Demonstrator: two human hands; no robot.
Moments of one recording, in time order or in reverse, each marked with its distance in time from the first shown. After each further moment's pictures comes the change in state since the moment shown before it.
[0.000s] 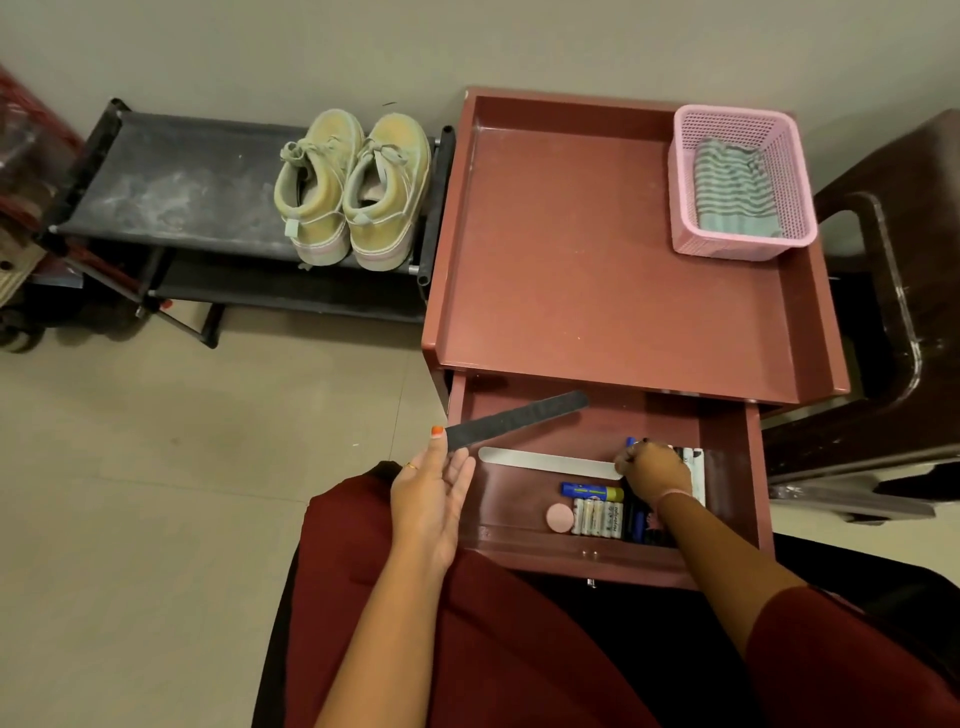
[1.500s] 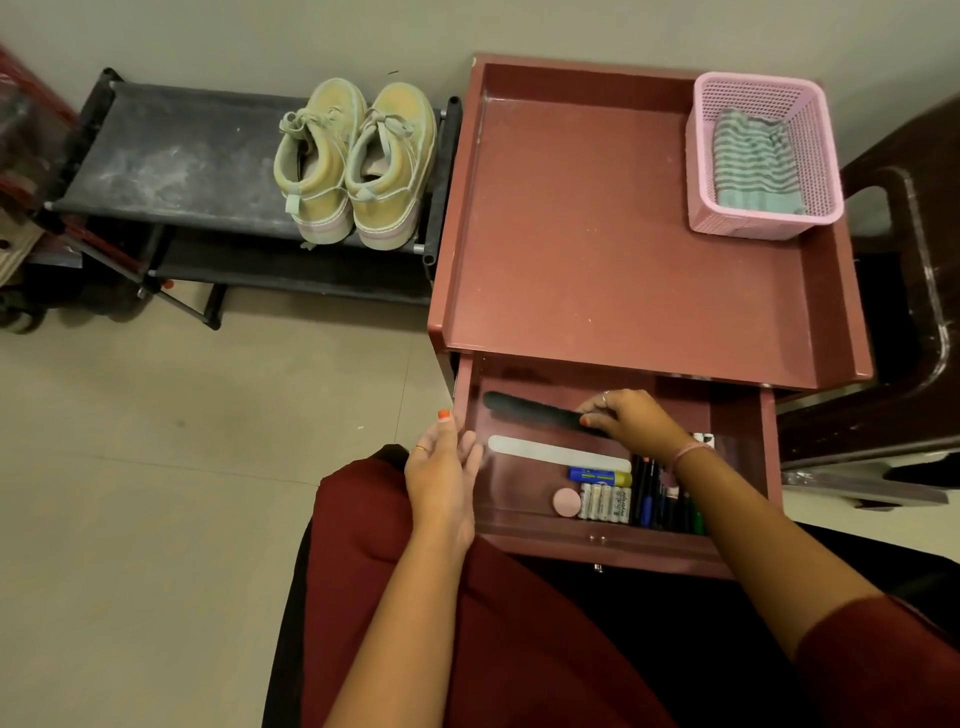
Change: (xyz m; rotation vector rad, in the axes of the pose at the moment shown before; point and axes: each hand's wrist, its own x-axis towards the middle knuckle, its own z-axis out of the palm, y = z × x) left_hand 0.002 -0.010 0.008 0.100 0.035 0.090; right_hand -0.012 -0.052 -0.046 0.175 -0.129 -0.576
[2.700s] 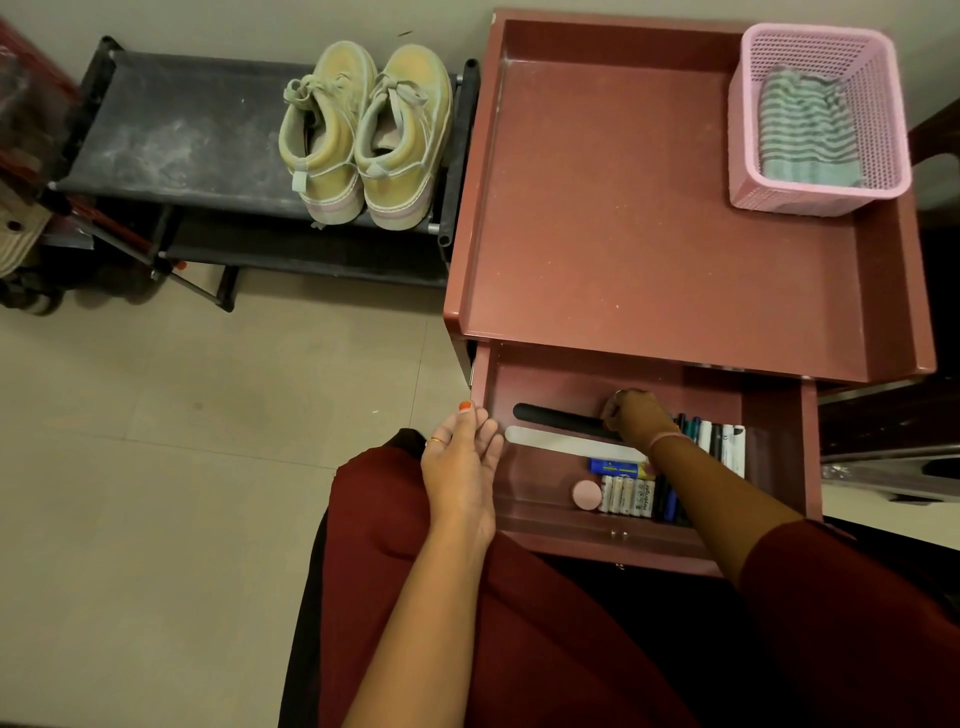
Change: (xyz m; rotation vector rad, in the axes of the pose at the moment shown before) left_hand 0.006 0.002 0.003 -0.033 0.018 -0.034; right_hand 0.048 0.030 0.045 -0.186 -0.066 0.377
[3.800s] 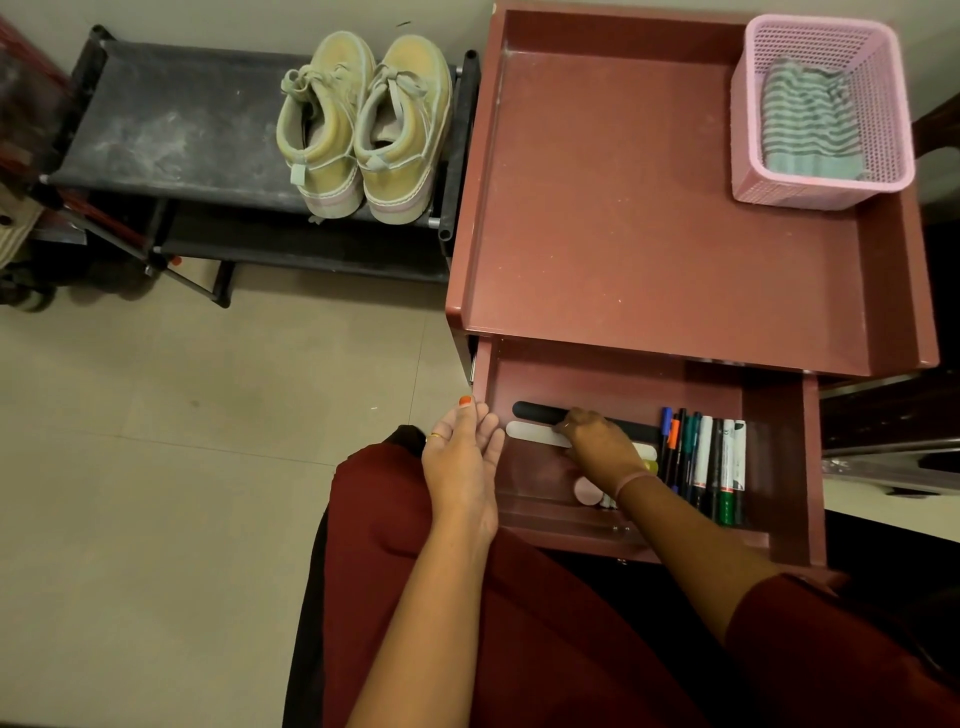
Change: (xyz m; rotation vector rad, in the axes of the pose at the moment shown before) left_hand 0.001 0.001 -0.001 -0.015 -0.001 0.008; right_hand -0.036 -0.028 0.051 -0.379 0.089 -0.380
